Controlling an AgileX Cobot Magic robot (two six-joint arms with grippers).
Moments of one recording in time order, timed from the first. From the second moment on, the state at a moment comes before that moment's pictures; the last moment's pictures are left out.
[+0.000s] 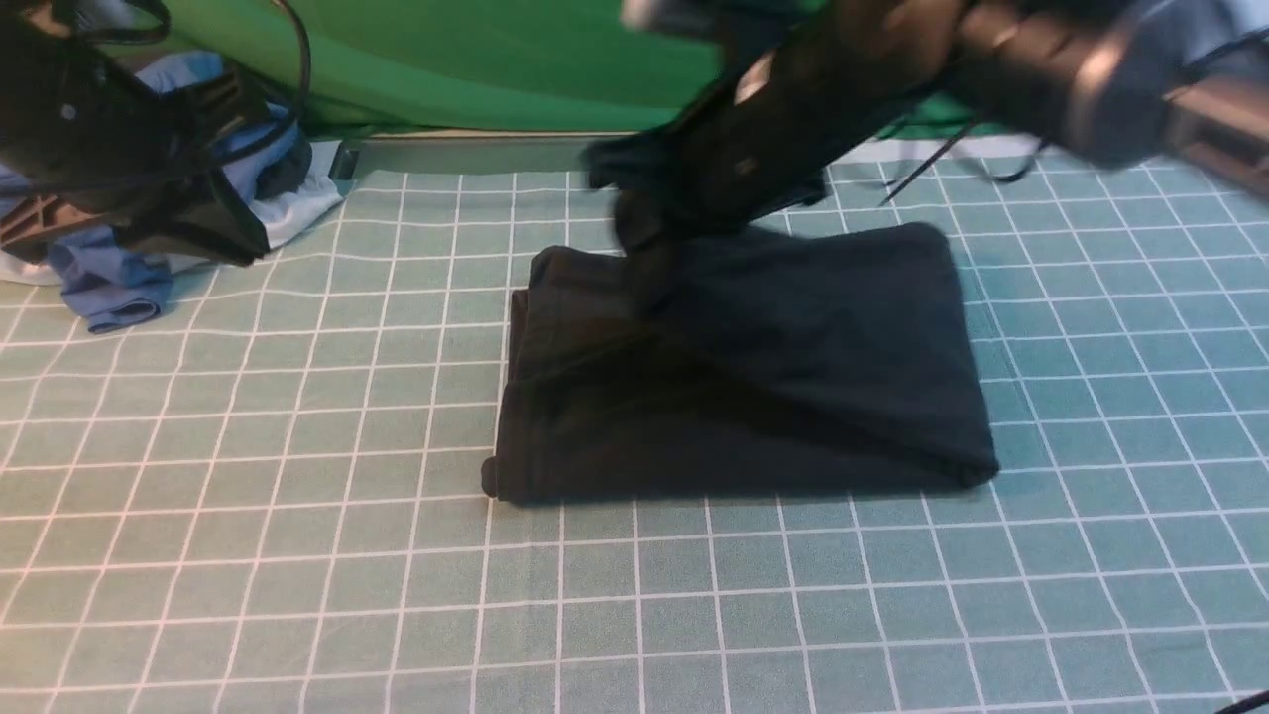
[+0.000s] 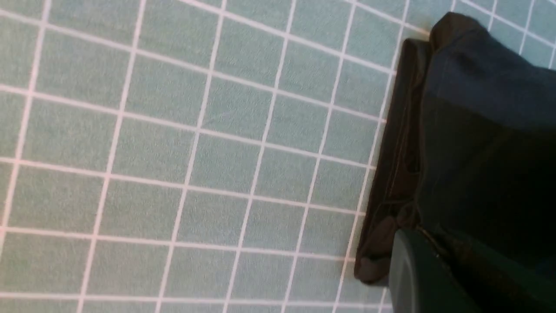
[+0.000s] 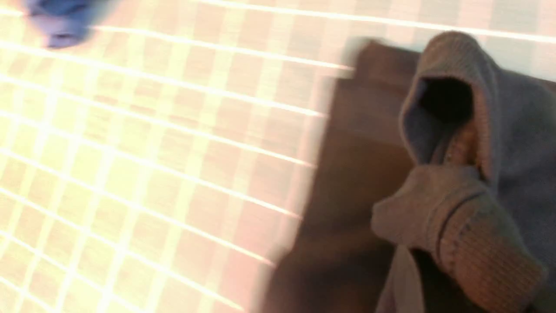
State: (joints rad) right arm 0.60 2.04 -1.79 0.28 0.69 0.28; left arm 0.11 1.66 -1.47 -0.41 1.12 -0.02
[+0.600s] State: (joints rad) right arm 0.54 2.00 -1.83 0.23 1.05 0.21; left arm 0.11 1.66 -1.45 -0.48 1.21 0.01
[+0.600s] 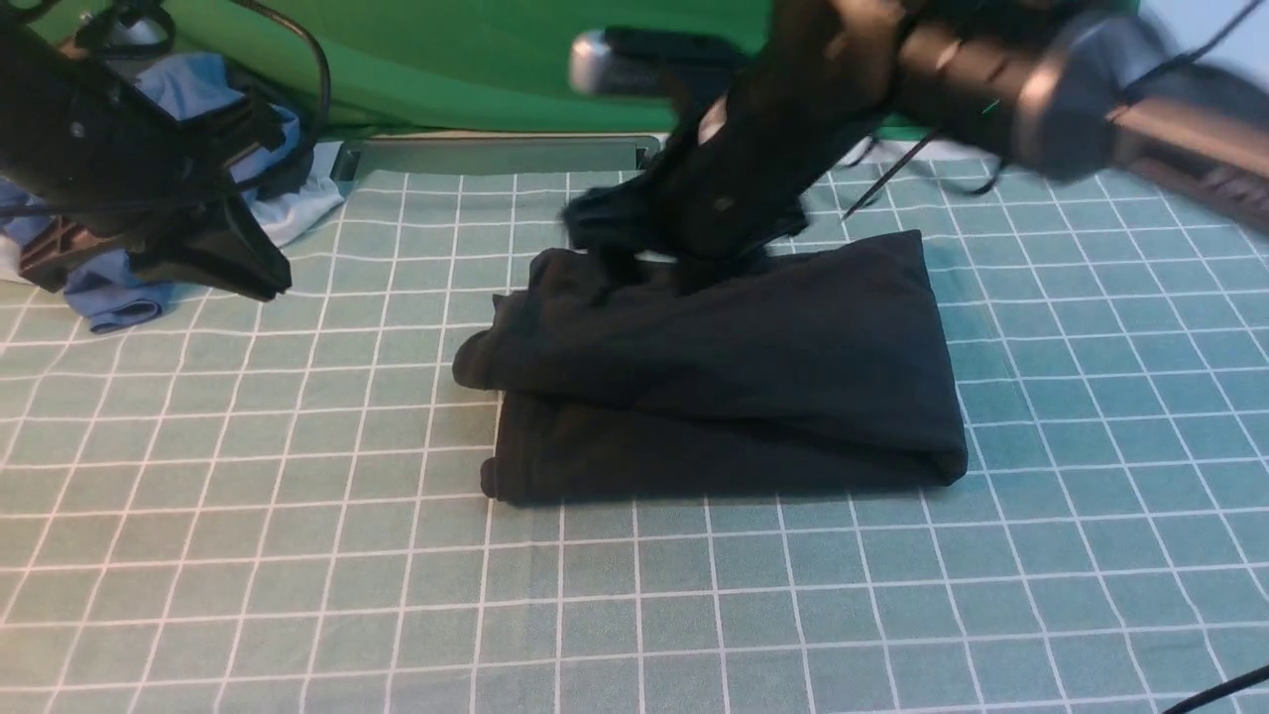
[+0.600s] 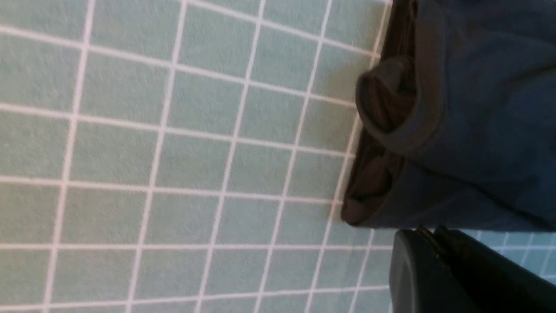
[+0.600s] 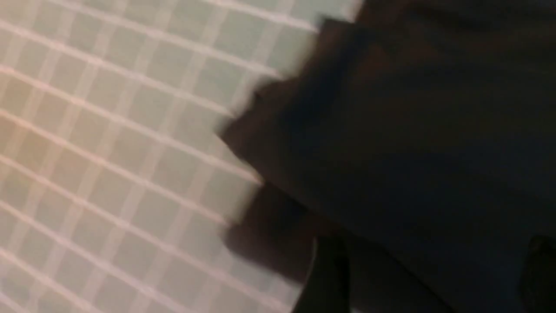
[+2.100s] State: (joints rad) right arm 0.32 1.87 -1.16 0.09 0.95 0.04; left arm -0.36 1.77 -1.09 -0.37 0.88 -0.19
